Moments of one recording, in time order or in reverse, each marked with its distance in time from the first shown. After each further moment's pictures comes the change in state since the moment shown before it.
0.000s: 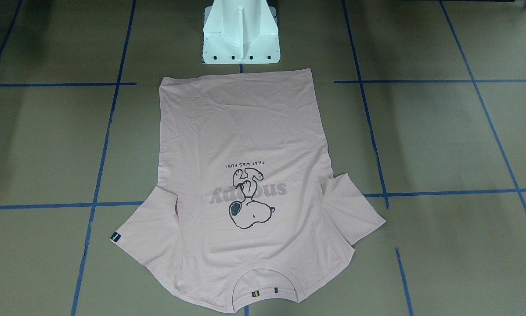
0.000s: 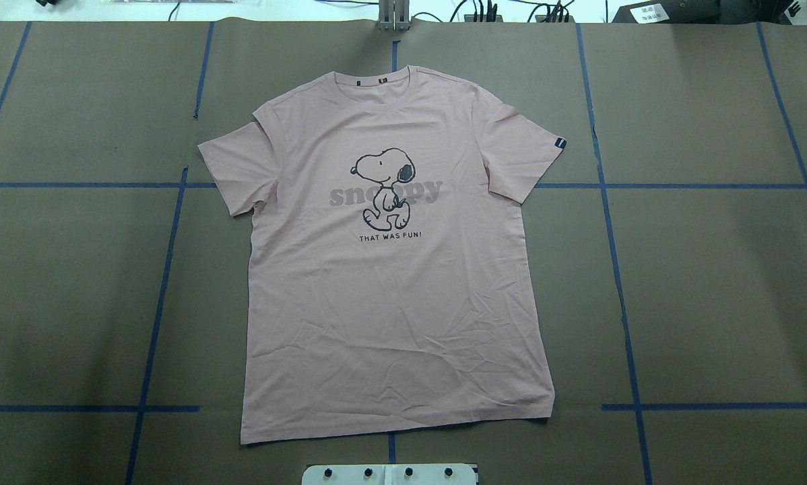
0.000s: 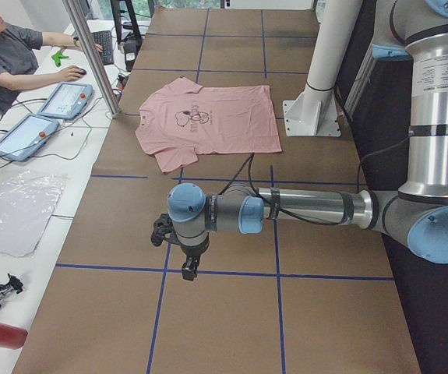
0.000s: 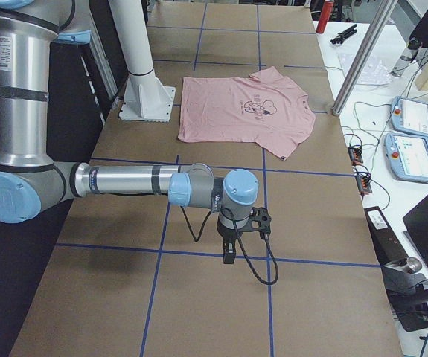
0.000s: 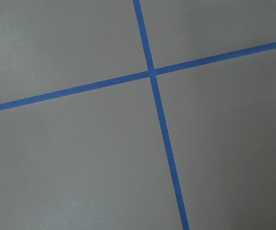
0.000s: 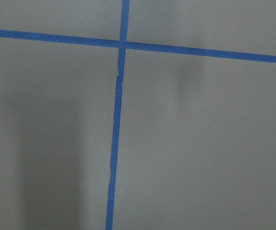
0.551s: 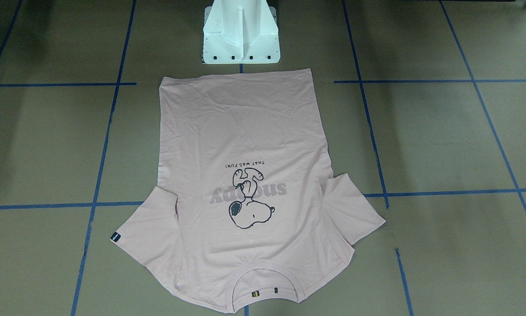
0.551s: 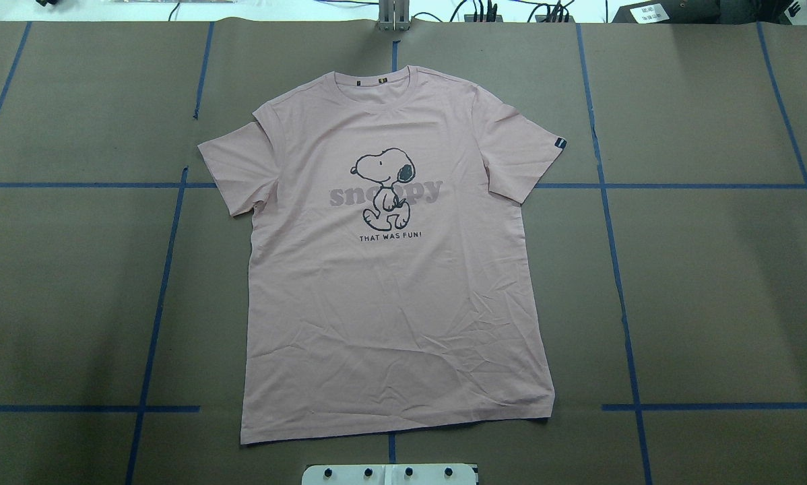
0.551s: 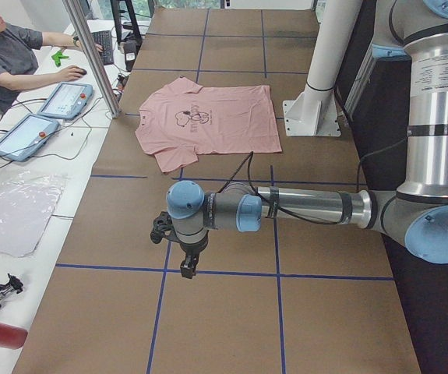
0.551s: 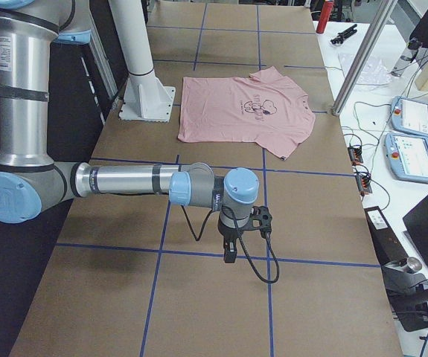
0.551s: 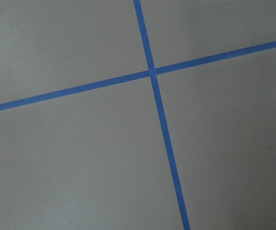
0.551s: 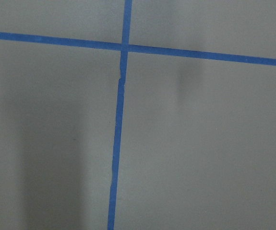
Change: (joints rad) left arm 0.018 -0.004 -0.004 -0.019 0.013 0.003; right arm 0.000 0.008 0.005 0.001 0.004 0.001
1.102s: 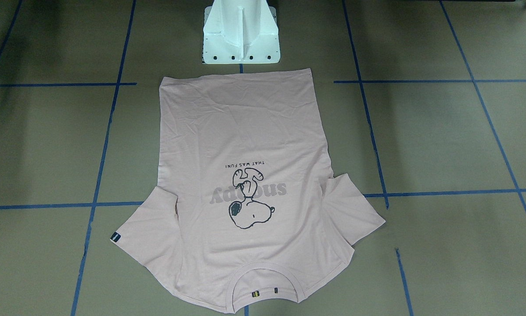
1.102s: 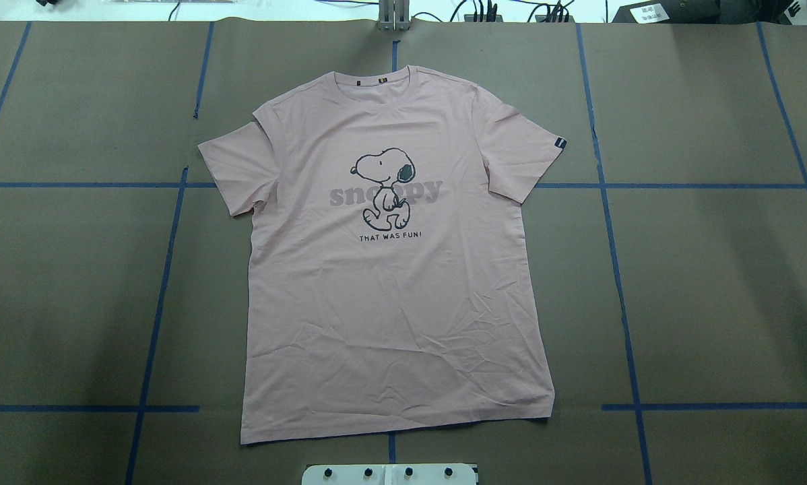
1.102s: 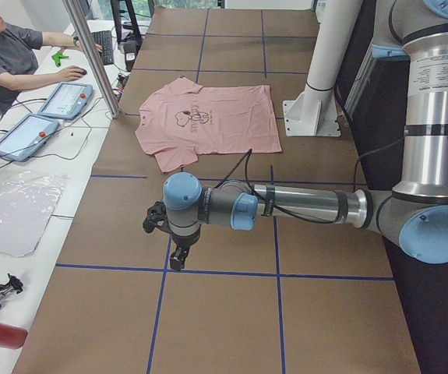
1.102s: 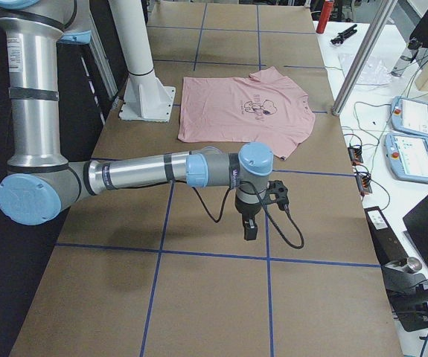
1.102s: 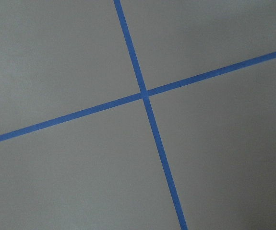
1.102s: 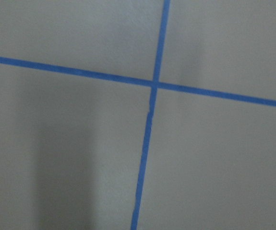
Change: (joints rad) left arm 0.001 -0.034 0.008 -0.085 -0.002 -0.017; right arm -0.063 0.110 0.034 0.049 0.000 0.014
